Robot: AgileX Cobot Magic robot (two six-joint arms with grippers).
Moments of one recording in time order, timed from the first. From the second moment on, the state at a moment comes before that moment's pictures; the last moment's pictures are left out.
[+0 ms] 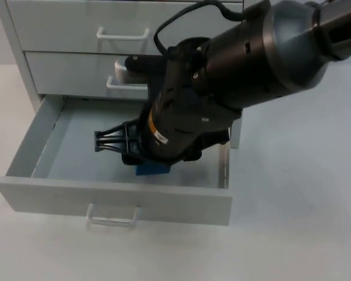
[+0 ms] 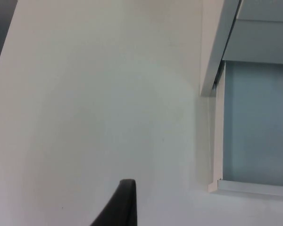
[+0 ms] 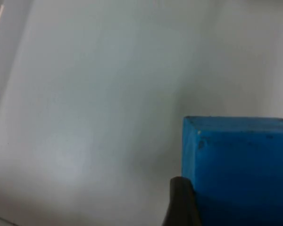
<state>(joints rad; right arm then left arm) 0.93 2.22 -1.50 -0.77 0.46 1.33 0.01 0.85 -0.78 0.04 0.75 -0.06</state>
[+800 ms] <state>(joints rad) 0.93 2.07 -1.51 -0.61 0.54 1.11 0.01 0.85 -0.78 0.04 0.74 -0.06</state>
